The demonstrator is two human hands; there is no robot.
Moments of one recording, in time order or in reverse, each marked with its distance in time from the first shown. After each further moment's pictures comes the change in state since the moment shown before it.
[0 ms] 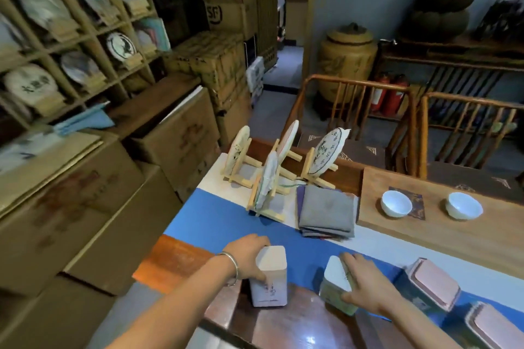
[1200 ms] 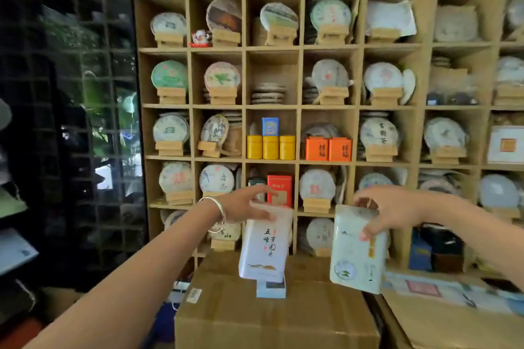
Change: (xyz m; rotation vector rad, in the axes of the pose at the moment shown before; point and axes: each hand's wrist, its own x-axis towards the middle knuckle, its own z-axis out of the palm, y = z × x) left_hand -0.913 -0.321 -0.104 -0.397 1.059 -0.901; right_hand -0.221 -0.954 -0.113 -0.460 -0.047 -1.581
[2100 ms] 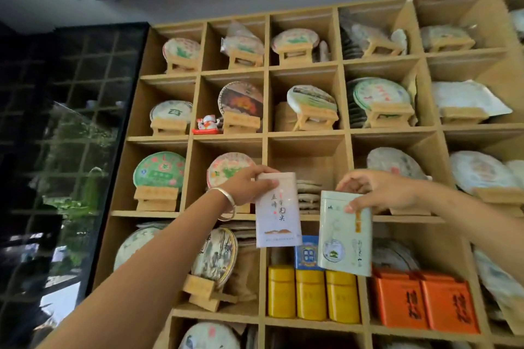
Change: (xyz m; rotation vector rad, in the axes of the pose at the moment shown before) left_hand 0.318 -0.113 -0.339 -0.249 0.559 0.263; right_hand 0.441 0.037 -0.247 0.355 0.427 -0.289
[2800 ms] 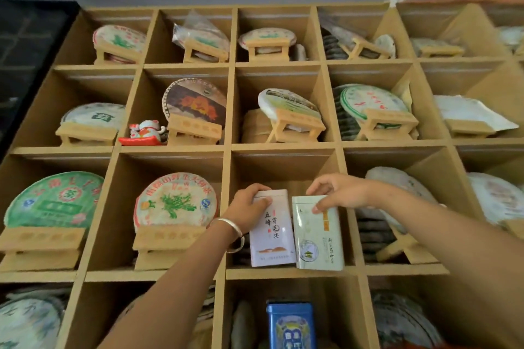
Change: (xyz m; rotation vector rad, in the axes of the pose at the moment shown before) left_hand 0.212 -0.101 0.060 0.008 0.097 0.160; right_hand 0.202 0.104 -0.043 -0.087 0.115 0.113
